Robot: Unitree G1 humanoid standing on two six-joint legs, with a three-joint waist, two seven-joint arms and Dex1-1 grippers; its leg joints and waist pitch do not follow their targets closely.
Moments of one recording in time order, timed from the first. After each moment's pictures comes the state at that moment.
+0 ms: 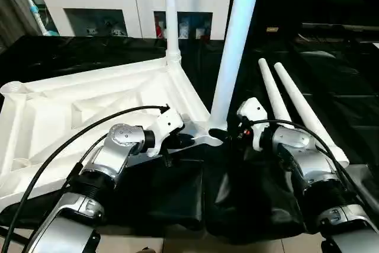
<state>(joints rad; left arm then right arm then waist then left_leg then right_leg) -0.59 0.29 -0.25 0.63 0.05 0.08 -0.99 -0.53 -0.30 0.15 0.60 0.08 -0.01 0.86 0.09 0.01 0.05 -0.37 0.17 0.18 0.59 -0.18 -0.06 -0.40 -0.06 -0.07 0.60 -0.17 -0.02</state>
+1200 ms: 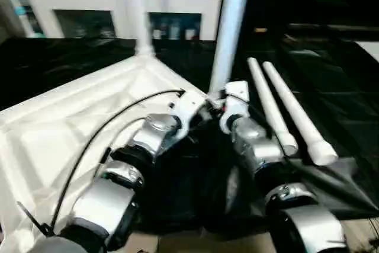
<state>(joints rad) -0.88 0.05 -0.19 1.07 0.11 0.14 -0.49 -0.72 0.06 -0.03 0.88 0.05 0.08 0.12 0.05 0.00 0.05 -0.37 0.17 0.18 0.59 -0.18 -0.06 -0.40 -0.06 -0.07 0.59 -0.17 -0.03</state>
